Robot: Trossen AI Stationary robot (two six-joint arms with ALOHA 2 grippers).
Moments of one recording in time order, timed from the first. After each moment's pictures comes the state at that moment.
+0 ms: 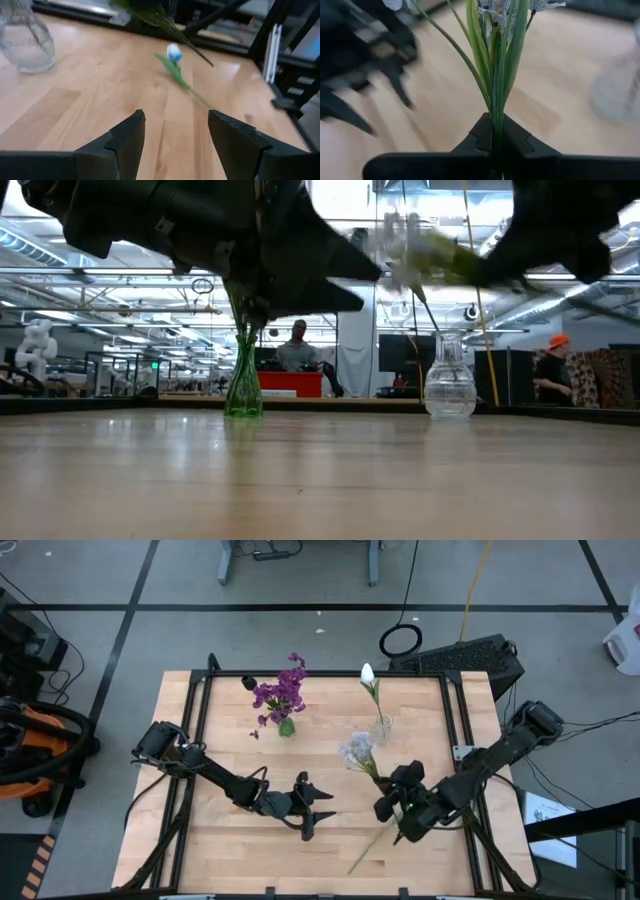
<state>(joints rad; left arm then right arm) -0.41 1.86 0.84 0.71 -0.42 -0.34 0.66 1.42 0.89 -0.59 0.94 1.33</state>
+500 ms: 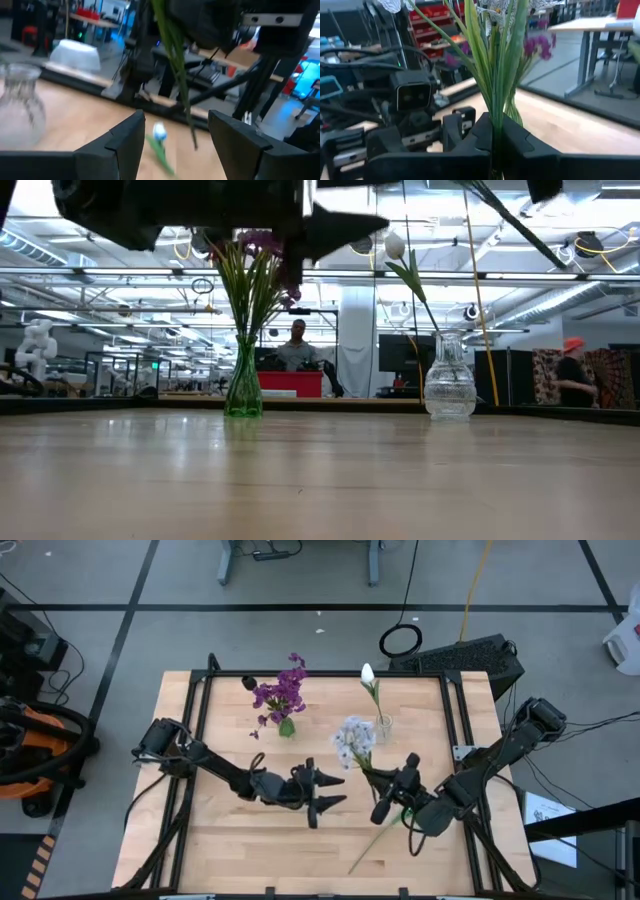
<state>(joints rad) -0.34 1.86 0.85 1.08 -0.37 -0.28 0.68 1.37 0.89 0.11 1.25 0.58</state>
